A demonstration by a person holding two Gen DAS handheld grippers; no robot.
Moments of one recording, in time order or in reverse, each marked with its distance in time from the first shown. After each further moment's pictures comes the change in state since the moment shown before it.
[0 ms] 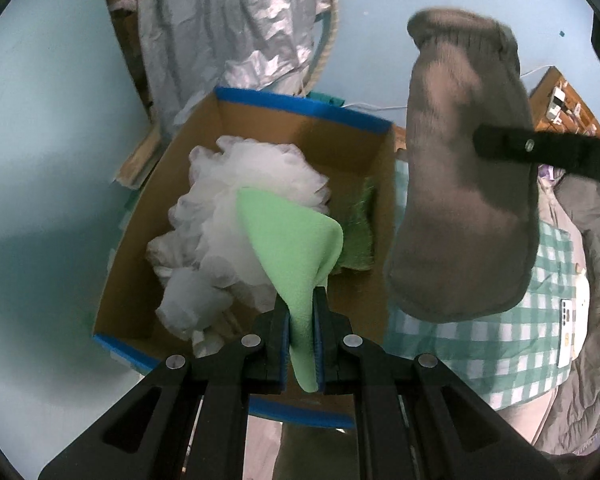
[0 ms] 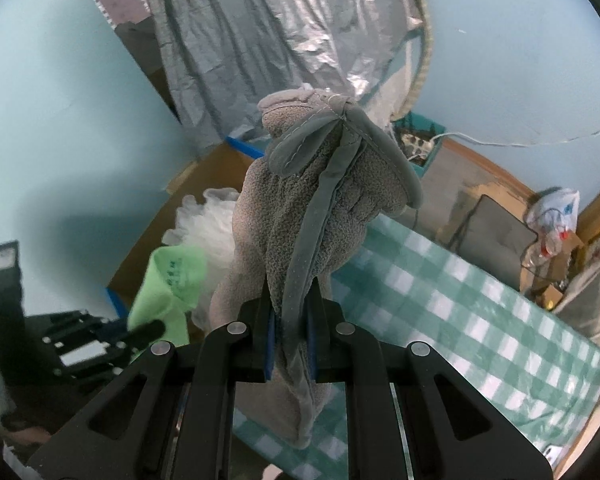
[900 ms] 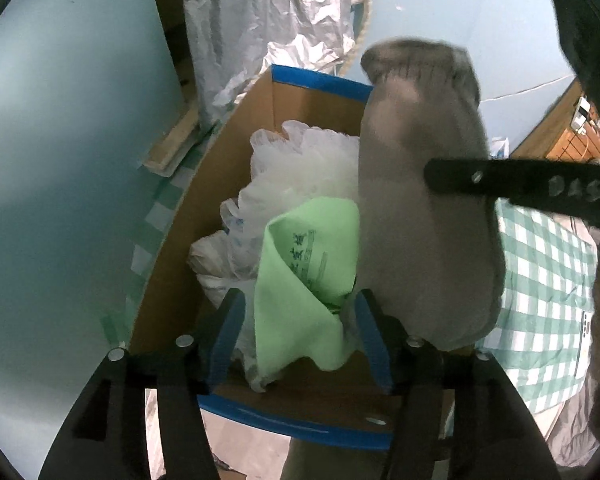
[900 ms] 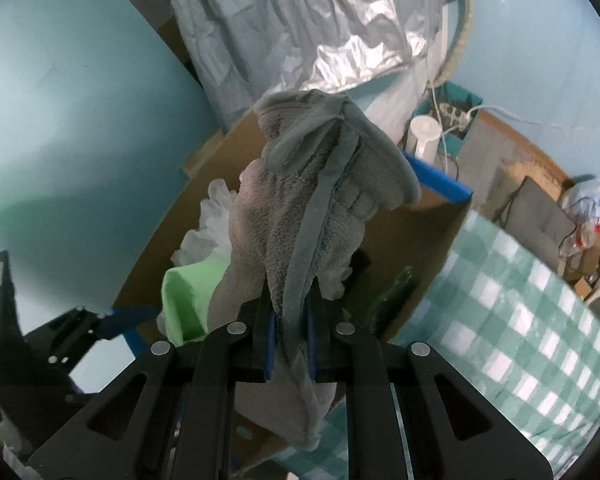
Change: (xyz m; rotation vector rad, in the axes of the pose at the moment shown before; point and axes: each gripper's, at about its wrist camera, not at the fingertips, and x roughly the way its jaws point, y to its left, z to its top) left arm 0.021 0.050 0.007 -0.043 0.023 0.043; right arm 0.100 0.043 0.017 0.035 0.141 0.073
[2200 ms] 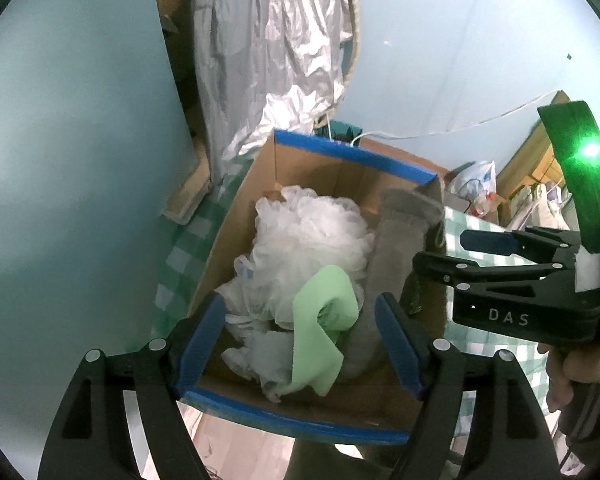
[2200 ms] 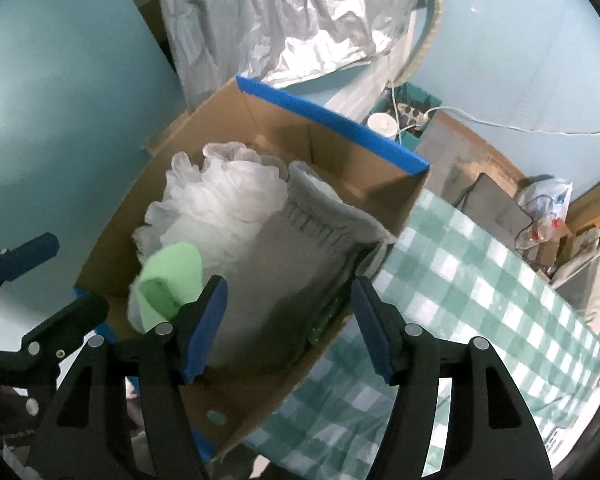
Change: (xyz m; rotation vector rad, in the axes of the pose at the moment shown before) left arm -0.052 0.008 0.019 0.024 -0.126 -0.022; right arm -0.026 0.016 -0.023 -0.016 -0.022 -0.191
